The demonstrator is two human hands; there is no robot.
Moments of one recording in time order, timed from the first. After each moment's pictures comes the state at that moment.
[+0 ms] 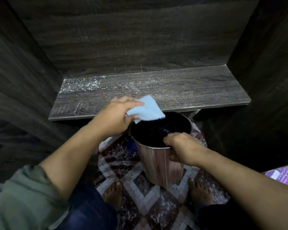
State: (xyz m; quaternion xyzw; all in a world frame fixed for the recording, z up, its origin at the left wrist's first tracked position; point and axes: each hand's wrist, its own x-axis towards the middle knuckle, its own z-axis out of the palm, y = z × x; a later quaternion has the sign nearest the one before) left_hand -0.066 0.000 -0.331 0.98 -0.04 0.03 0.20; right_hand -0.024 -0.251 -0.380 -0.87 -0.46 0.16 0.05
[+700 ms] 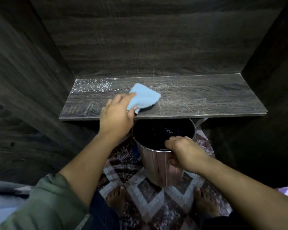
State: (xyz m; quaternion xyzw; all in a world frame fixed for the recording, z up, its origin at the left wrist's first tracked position) left_hand -0.071 0.010 -0.351 0.96 0.15 0.20 0.15; right_hand -0.028 -0.222 -0.379 -0.88 -0.47 0.12 0.04
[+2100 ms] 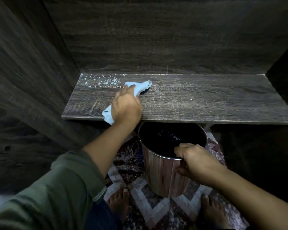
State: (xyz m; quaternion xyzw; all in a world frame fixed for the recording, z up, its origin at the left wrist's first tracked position) left_hand -0.011 0.031 -0.374 0.92 0.31 0.18 0.15; right_hand -0.026 -0.206 -0.383 -0.87 -0.46 0.17 0.06
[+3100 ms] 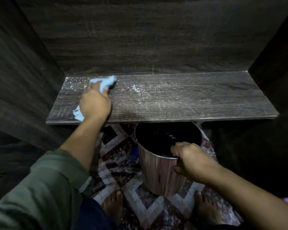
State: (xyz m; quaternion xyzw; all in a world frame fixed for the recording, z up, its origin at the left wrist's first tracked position) left_hand -0.005 0.087 -0.376 0.90 0.36 0.21 0.11; right_hand -0.019 -0.226 -0.381 -0.88 -0.43 0.17 0.08
